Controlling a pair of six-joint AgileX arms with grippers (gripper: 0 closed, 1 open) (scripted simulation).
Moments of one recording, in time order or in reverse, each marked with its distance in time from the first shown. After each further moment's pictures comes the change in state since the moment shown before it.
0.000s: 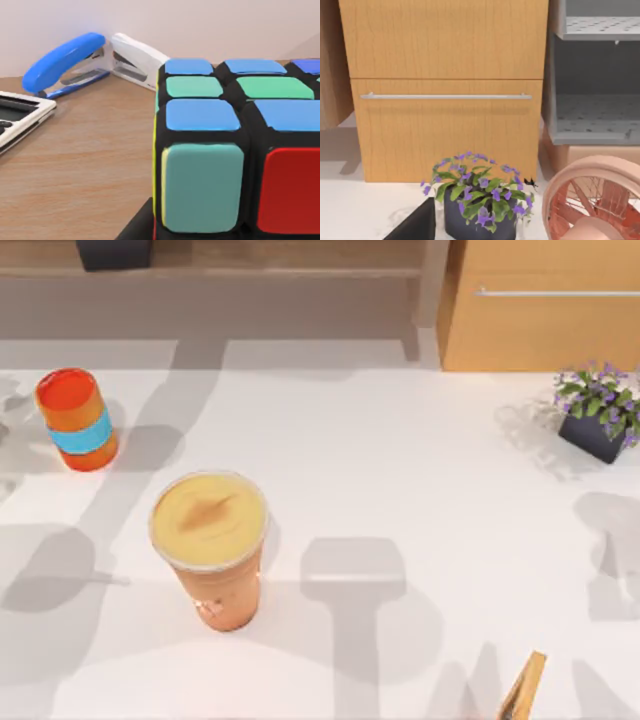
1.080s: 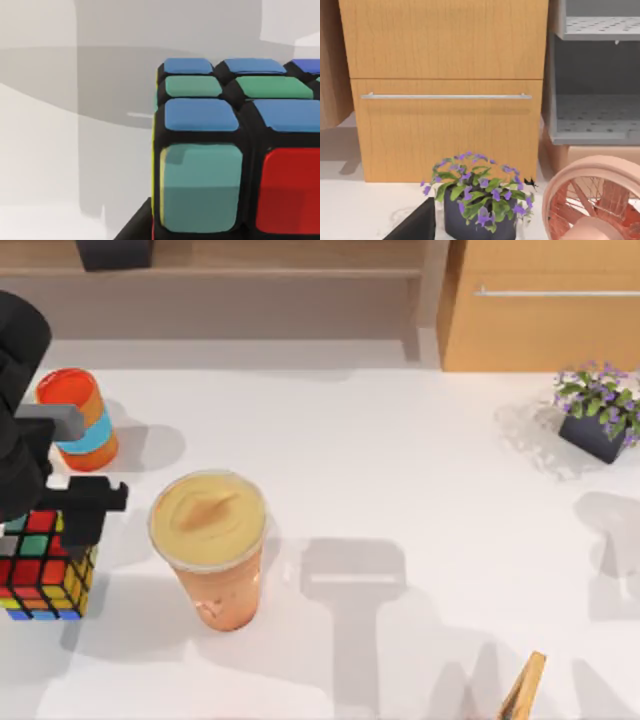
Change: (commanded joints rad) left arm 0.227 -0.027 -0.669 -0.802 0.237 -0.136; right arm 0.000 0.000 0.000 0.000 0.000 0.000
